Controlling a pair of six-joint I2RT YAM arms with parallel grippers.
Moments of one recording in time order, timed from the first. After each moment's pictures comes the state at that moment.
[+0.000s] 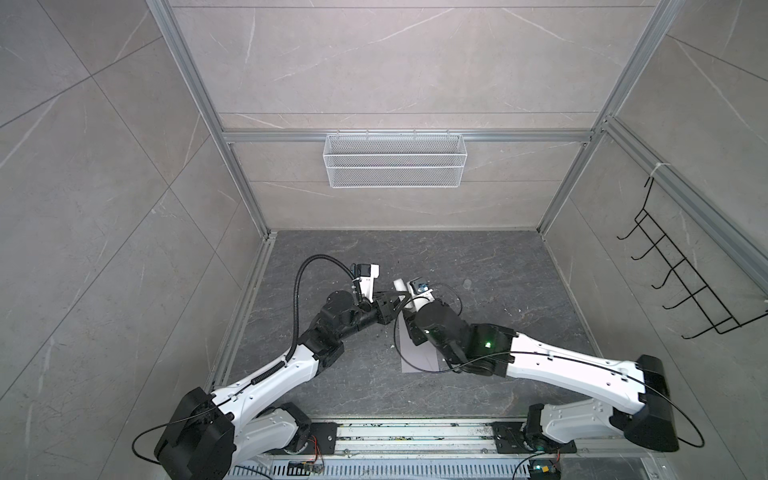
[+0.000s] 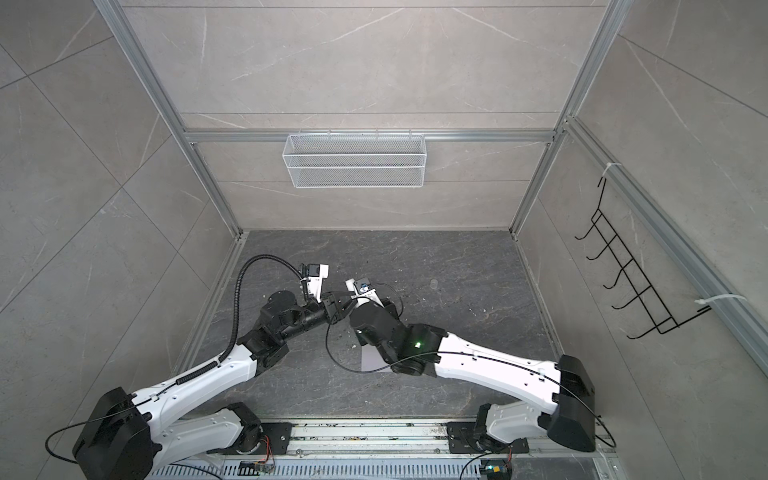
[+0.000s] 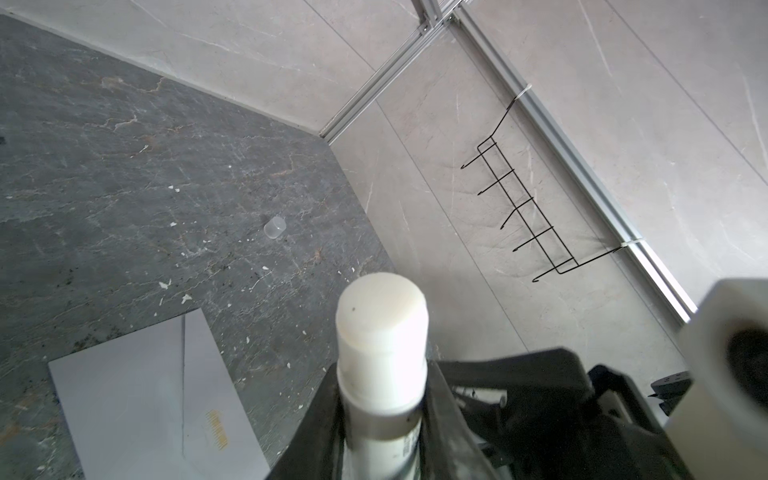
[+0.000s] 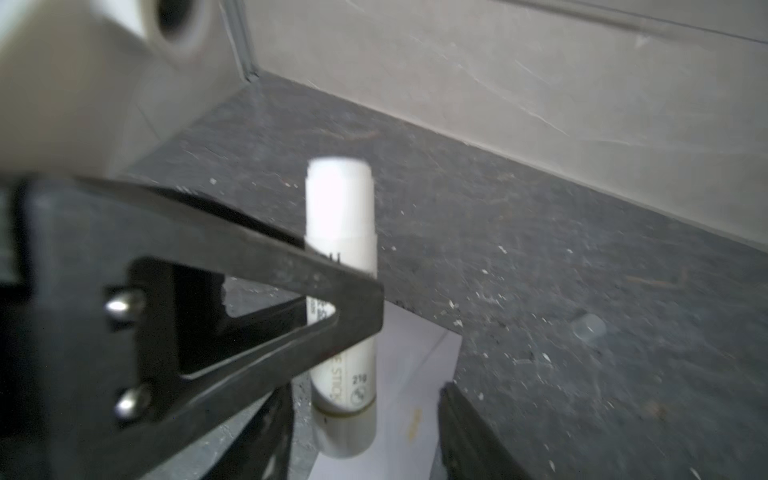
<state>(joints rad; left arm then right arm) -0.68 1.12 0.63 0.40 0.37 -0.79 1.11 1.28 1.08 -0.37 0.50 0.32</state>
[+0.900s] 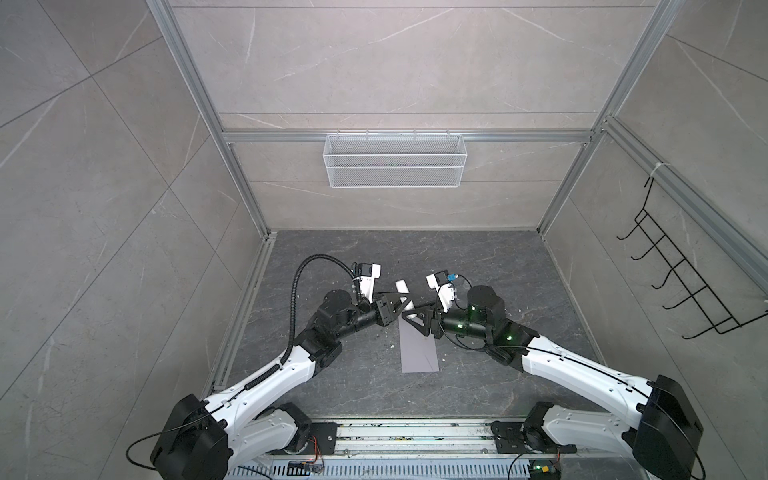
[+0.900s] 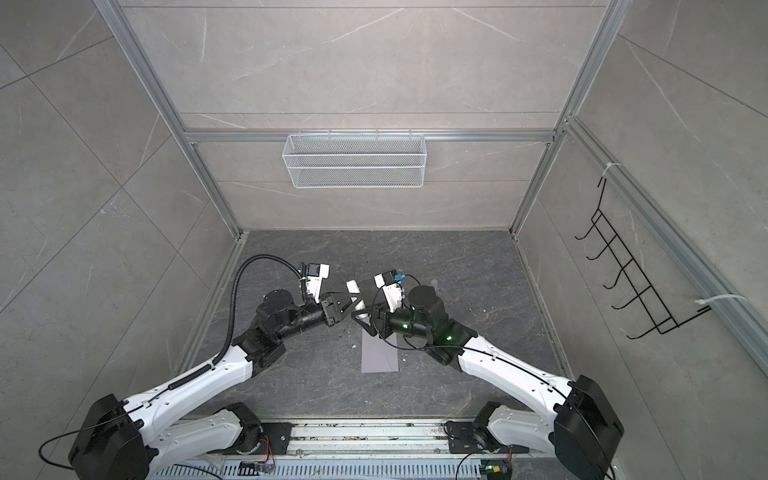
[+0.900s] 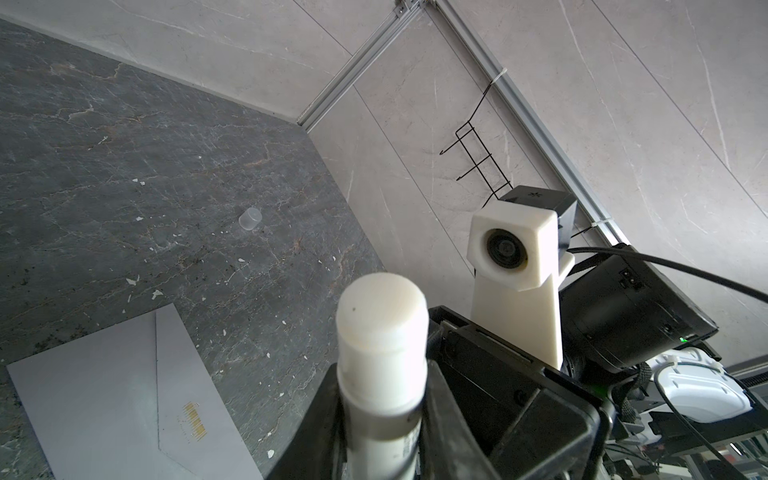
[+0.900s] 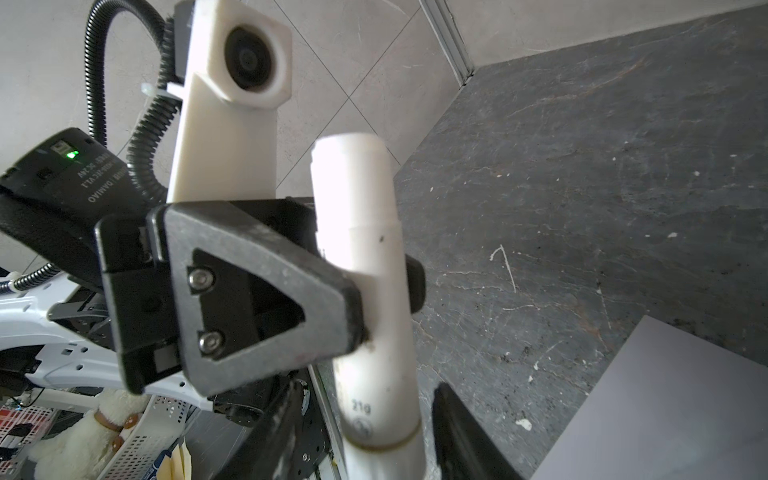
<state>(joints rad) -0.68 1.09 0.65 0.37 0.44 -0.79 0.76 1.19 0.76 0.18 -0.45 0.58</state>
